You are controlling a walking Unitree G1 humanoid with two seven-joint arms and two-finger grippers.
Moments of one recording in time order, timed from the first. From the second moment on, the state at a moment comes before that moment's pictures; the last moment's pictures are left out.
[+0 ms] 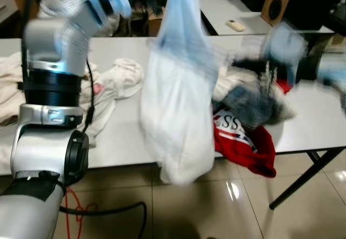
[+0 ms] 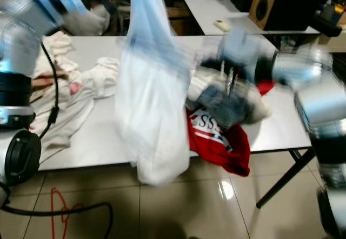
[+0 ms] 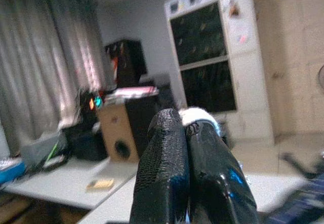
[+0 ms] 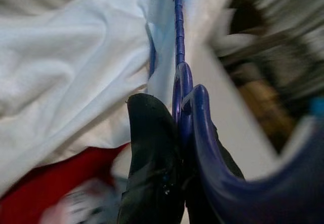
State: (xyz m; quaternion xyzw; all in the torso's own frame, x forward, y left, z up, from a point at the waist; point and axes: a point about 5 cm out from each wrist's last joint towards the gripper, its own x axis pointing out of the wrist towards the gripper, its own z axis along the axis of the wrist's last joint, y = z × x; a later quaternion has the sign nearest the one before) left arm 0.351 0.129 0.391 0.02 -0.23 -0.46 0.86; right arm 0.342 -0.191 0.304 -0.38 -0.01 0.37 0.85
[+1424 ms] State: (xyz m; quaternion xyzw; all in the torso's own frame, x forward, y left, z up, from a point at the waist) left arm 0.388 0.101 0.162 0.17 0.06 -0.27 0.94; right arm 0.238 -0.278 0.266 -0.38 0.10 0.44 0.80
